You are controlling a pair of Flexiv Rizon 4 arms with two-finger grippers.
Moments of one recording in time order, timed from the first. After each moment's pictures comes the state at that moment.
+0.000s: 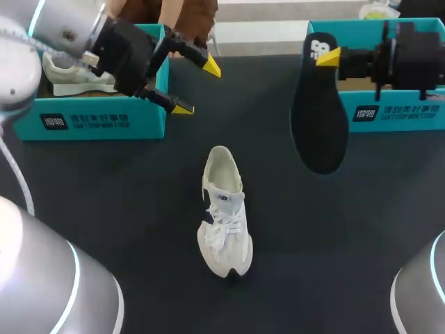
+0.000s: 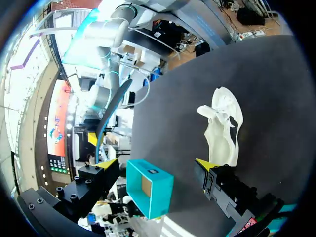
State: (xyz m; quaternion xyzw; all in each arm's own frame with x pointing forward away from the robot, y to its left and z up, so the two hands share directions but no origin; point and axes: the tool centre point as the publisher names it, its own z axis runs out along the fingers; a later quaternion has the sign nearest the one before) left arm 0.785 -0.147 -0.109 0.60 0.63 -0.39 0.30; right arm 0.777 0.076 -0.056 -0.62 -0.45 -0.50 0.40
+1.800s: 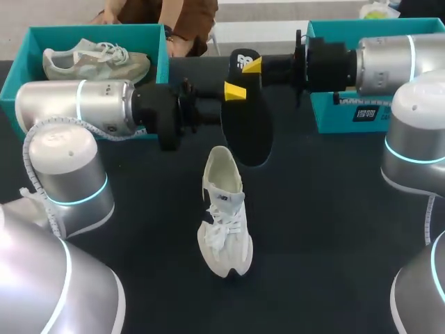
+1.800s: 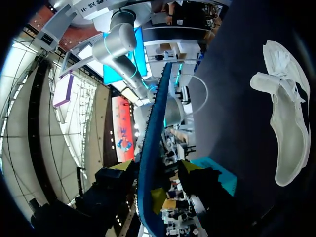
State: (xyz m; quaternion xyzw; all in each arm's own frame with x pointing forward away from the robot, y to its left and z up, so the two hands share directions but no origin) left arm 0.771 -0.216 -0.125 0.52 0.45 -0.50 0.53; right arm 0.823 0.190 -0.104 -0.61 -0.43 -0.45 0.49
